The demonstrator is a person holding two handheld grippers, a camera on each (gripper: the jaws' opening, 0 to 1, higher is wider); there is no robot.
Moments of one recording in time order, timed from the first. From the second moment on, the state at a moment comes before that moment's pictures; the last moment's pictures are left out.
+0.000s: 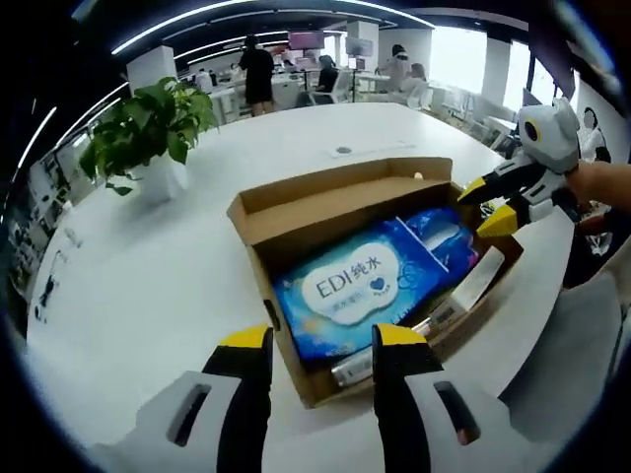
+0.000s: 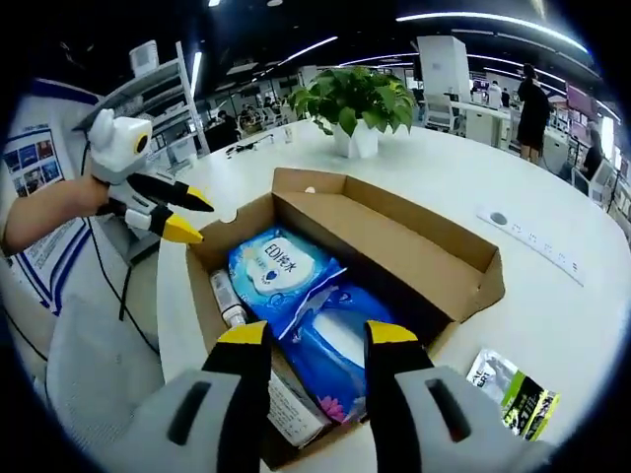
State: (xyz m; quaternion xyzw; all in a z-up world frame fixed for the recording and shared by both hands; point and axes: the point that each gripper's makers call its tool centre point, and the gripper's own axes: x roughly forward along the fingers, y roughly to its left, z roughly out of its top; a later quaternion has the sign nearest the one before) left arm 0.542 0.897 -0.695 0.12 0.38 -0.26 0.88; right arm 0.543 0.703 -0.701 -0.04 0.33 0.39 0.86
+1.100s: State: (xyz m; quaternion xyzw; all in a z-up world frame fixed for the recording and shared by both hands) left arm 0.527 0.917 -0.719 0.02 0.44 -0.20 0.88; right arm 0.571 0.758 -0.745 -0.02 0.37 0.40 0.84
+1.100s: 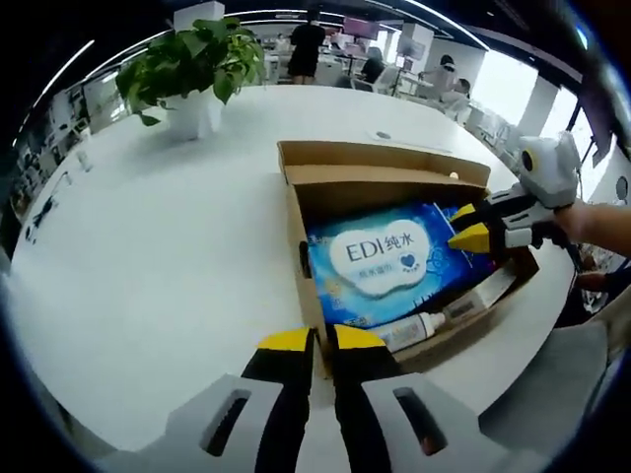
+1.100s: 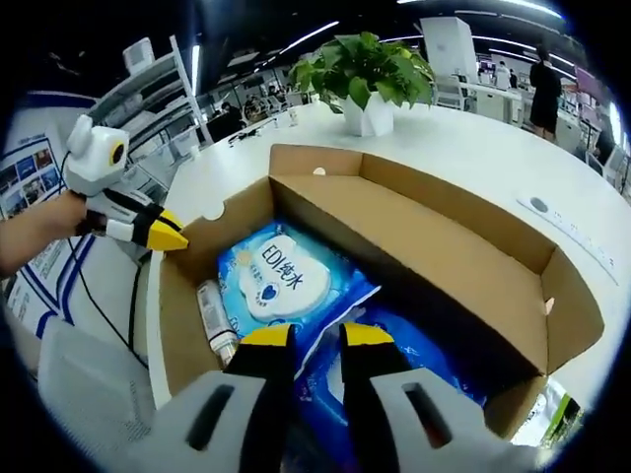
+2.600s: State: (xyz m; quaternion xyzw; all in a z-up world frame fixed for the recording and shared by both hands) left arm 0.529 0.920 -0.719 0.02 0.43 -0.19 0.88; right arm 0.563 0.721 -0.729 0.05 0.38 0.32 0.87
